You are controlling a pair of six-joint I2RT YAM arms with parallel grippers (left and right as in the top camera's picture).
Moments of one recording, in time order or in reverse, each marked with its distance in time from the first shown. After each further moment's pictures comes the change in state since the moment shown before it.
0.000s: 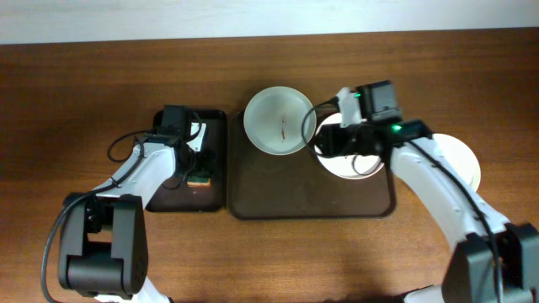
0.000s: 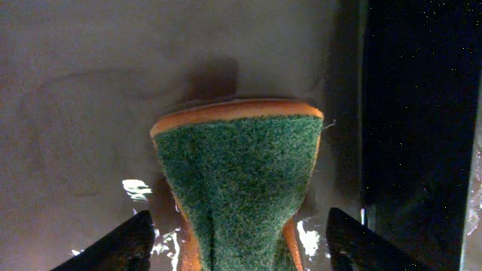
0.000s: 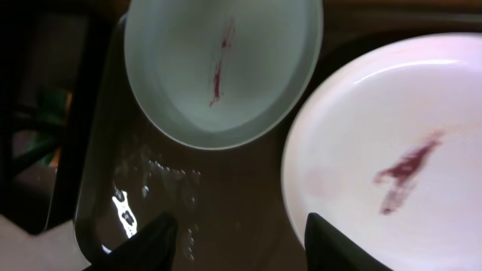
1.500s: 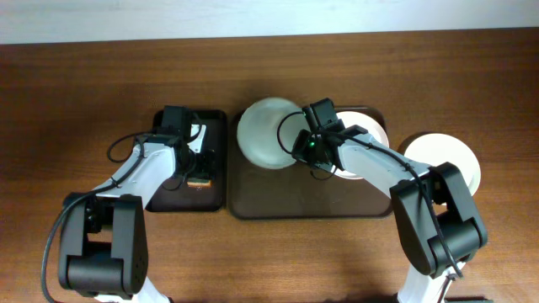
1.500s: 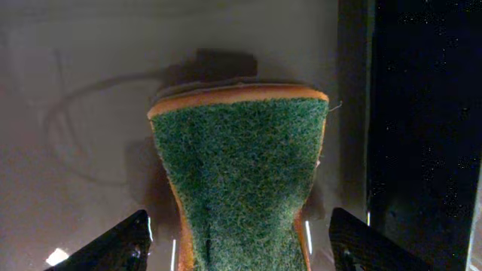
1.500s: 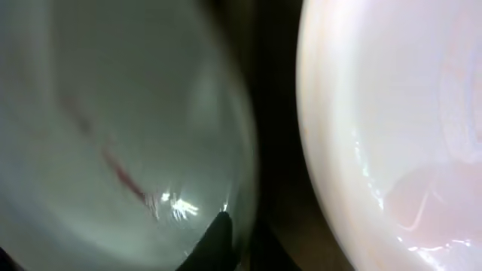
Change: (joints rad) left arm 0.000 0.000 0.000 -0.022 0.000 -0.002; right arm 0.157 0.296 0.000 0.195 0.179 0.632
